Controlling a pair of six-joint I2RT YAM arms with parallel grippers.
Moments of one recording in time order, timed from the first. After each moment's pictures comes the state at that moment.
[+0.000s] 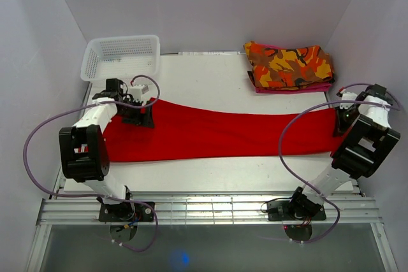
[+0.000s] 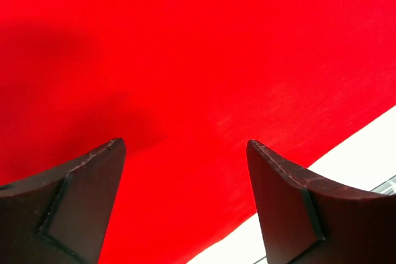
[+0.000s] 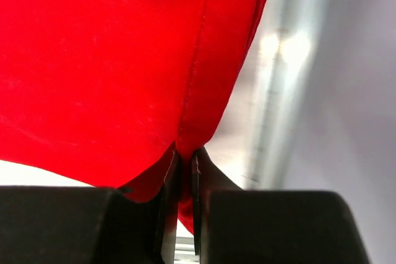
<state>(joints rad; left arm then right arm) 0.06 1.64 1.11 -0.68 0.47 0.30 -0.59 1.74 1.27 -0.89 -0.22 -0.60</state>
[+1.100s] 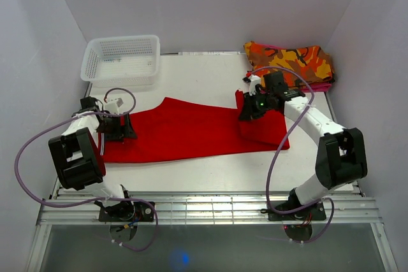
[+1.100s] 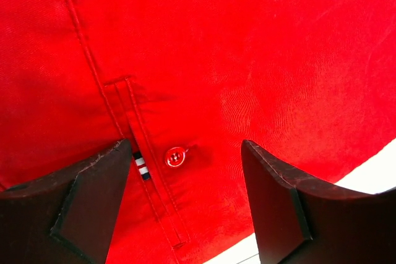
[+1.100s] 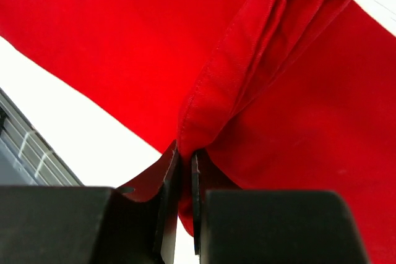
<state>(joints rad) 0.35 1.59 0.93 -0.64 0.51 0.29 0.30 1.54 1.14 -0.54 -0.58 -0.06</state>
